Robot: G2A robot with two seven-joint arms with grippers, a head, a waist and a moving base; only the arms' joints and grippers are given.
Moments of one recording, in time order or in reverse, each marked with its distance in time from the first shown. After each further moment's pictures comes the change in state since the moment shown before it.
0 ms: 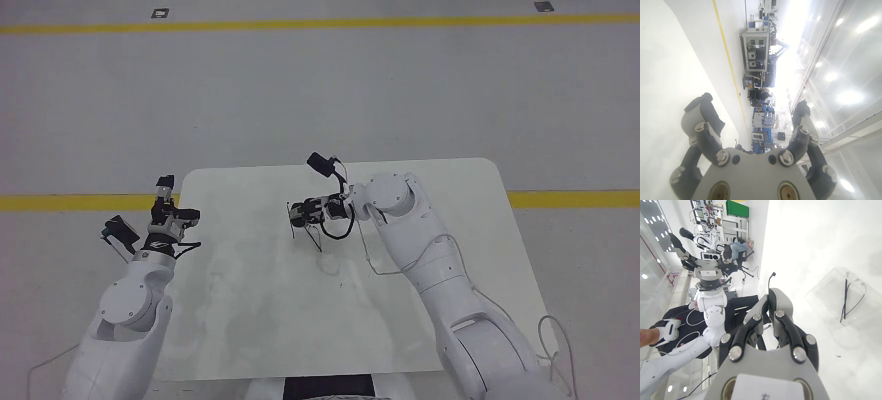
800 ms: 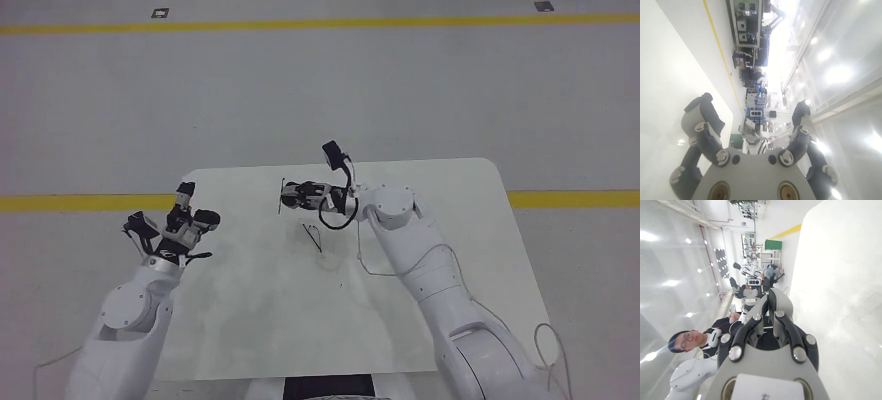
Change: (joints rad) left arm -0.006 0.004 0.005 0.086 -0.066 -0.179 -0.345; right arm -0.060 -0.011 0.033 0.020 0.355 -0.030 -0.233
